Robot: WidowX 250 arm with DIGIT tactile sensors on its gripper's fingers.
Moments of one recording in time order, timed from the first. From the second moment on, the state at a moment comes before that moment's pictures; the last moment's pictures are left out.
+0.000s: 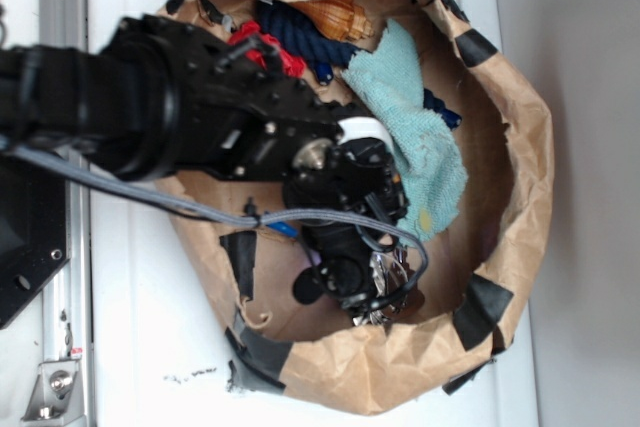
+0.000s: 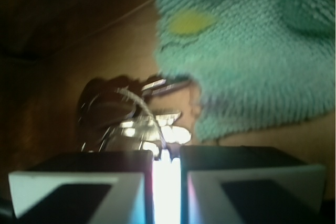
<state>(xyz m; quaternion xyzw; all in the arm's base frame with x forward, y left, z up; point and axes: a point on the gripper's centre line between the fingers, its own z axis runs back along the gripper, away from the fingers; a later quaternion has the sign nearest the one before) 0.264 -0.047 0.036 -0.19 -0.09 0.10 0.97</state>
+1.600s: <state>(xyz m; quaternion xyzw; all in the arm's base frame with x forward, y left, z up) 0.271 -0.045 0.047 -0.19 -0.10 0.13 0.97</state>
